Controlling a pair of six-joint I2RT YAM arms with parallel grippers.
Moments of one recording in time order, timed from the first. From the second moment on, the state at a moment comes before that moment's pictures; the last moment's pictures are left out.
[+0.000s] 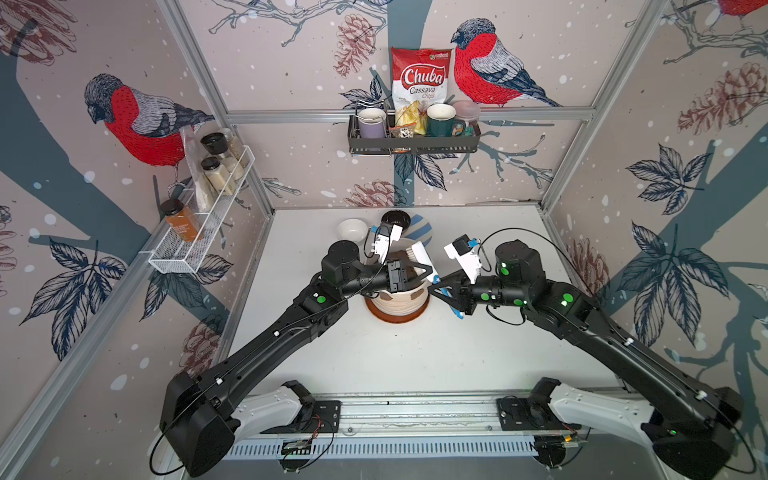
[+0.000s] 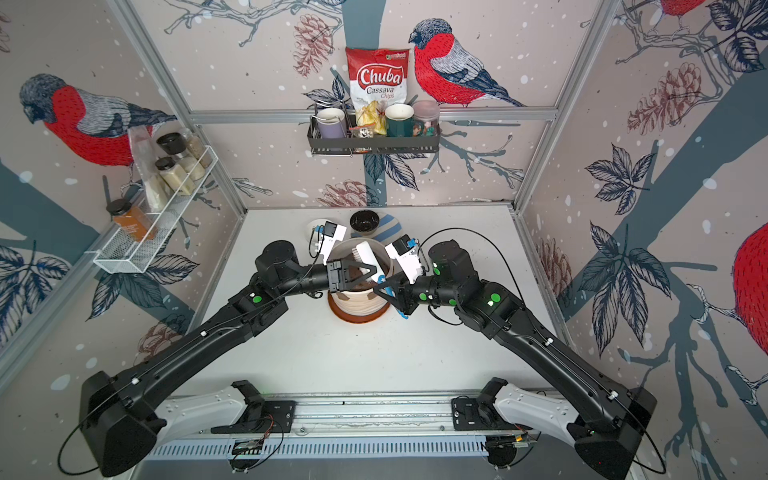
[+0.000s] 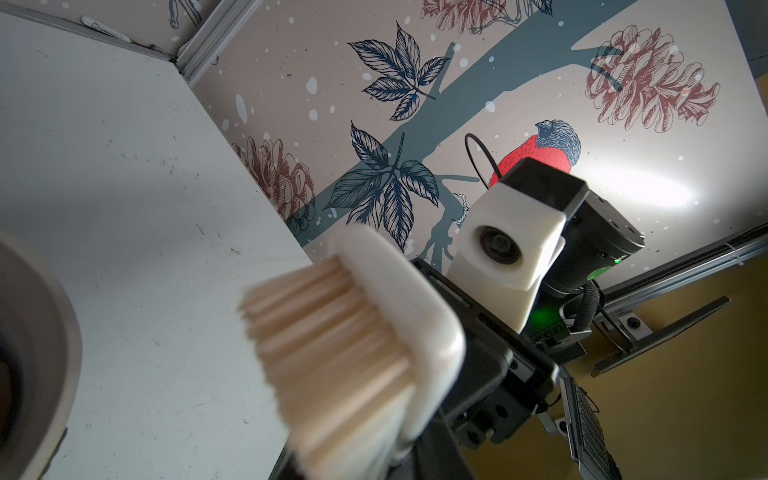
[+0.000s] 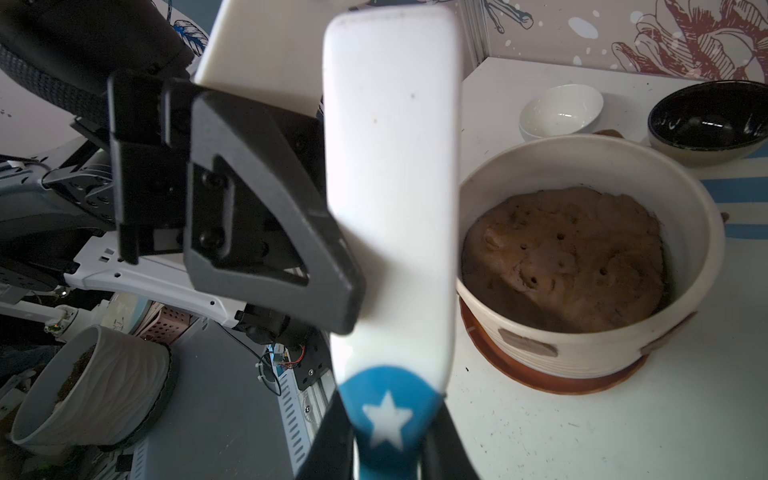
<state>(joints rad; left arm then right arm) -0.67 1.14 0.94 0.14 0.71 -0.87 0.81 1.05 1.12 -0.53 -0.46 0.26</state>
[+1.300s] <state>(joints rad) -0.63 1.22 0.92 0.10 0.63 -1.00 1.03 1.16 1.15 -0.64 0.21 0.08</state>
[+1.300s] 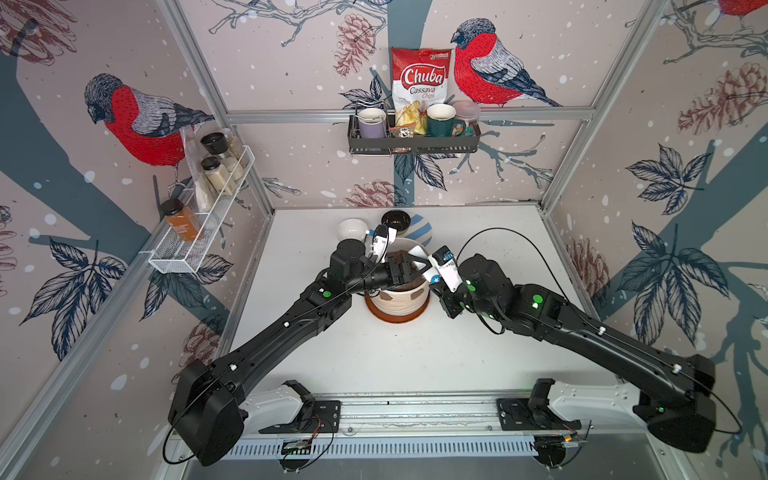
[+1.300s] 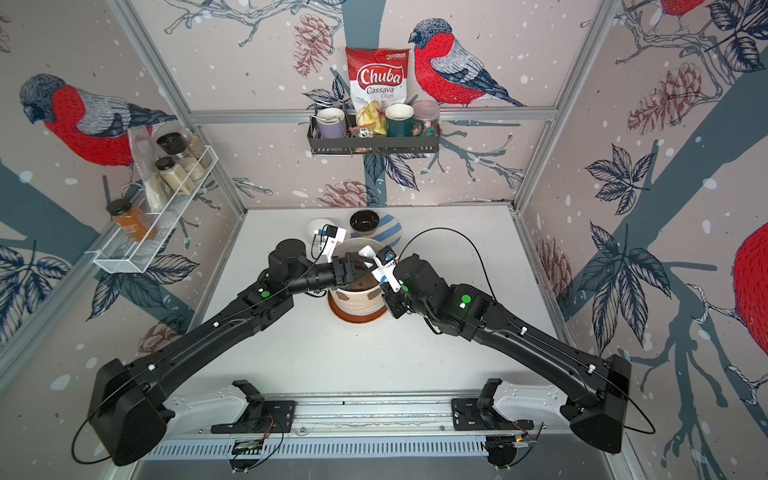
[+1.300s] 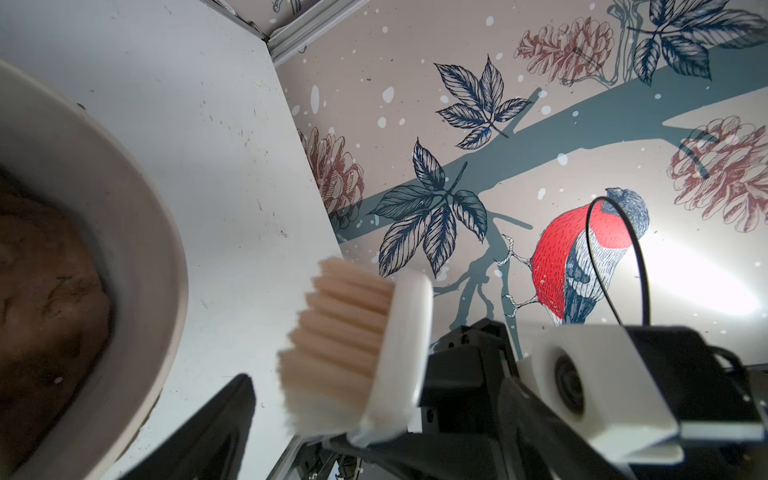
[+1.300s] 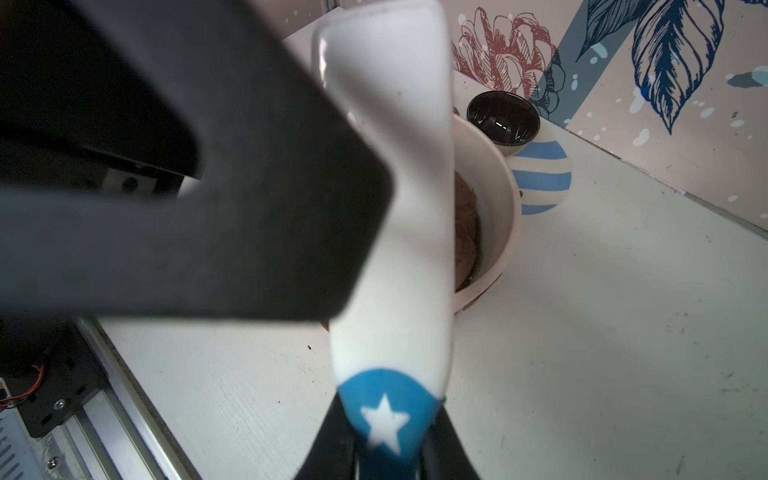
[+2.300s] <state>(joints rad) -0.63 1.37 0.93 0.23 0.61 -1.24 1.26 1.29 1.14 -0.64 0.80 -0.11</state>
